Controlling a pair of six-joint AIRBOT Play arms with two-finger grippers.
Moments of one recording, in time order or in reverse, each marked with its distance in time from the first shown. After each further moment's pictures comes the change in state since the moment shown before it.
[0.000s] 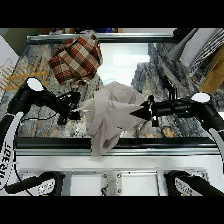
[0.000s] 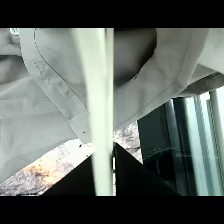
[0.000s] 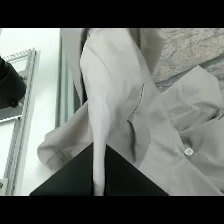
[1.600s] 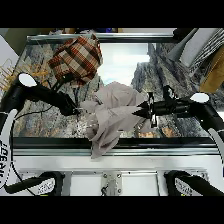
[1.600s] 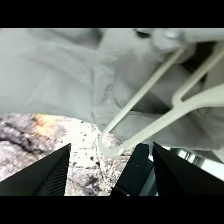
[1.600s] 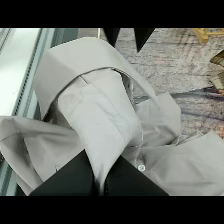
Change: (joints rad) left arm 0.076 0.001 0.083 0.007 0.086 -0.688; right arm 0.001 -0.001 -0.001 -0.002 -0.036 -0.358
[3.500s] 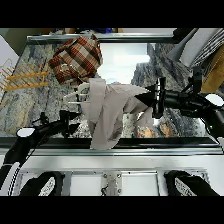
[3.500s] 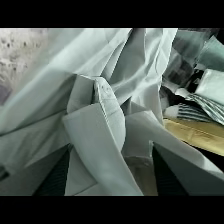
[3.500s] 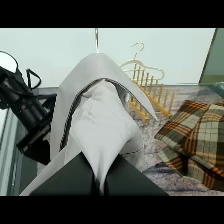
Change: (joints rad) left arm 0.085 0.457 -0.871 -0.648 0.629 -1.196; right arm -0.005 0.134 0.000 0.340 -0.085 0.109
